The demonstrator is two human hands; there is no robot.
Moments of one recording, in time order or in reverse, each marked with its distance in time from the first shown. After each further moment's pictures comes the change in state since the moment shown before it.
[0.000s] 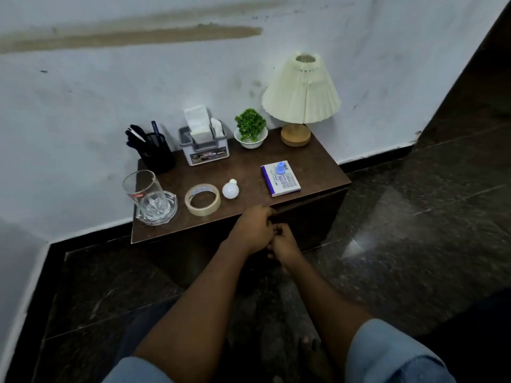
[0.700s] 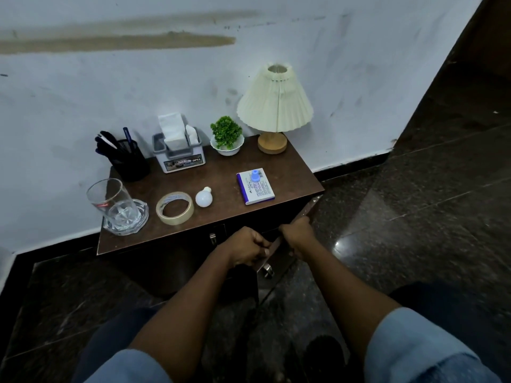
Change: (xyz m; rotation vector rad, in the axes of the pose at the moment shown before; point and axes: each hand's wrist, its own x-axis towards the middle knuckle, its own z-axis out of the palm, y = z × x) left_hand 0.014 0.012 0.044 -0.514 -0.386 -0.274; right_hand 0.027 -0.045 -0.097 -0.277 0.279 0.023
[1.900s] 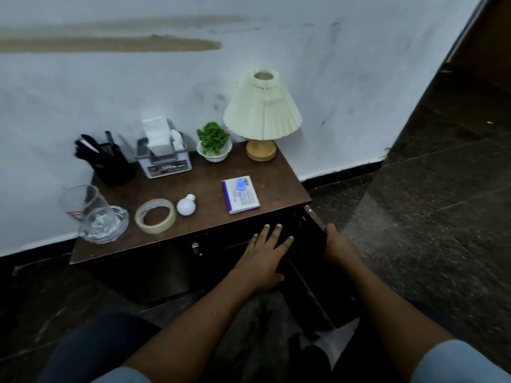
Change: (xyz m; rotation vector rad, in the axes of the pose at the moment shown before) left_hand 0.027 0.030 0.071 0.954 0.131 0.349; right_hand 0.024 0.034 -0.131 -0.853 -0.007 -0.192
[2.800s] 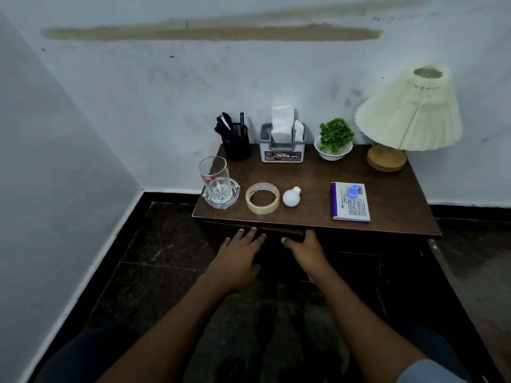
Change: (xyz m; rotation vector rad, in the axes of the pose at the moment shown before) left_hand -0.174 -0.140 -0.019 -0.063 0.025 -0.625; right_hand -0.024 -0.236 0.130 0.835 -0.343 -0.292
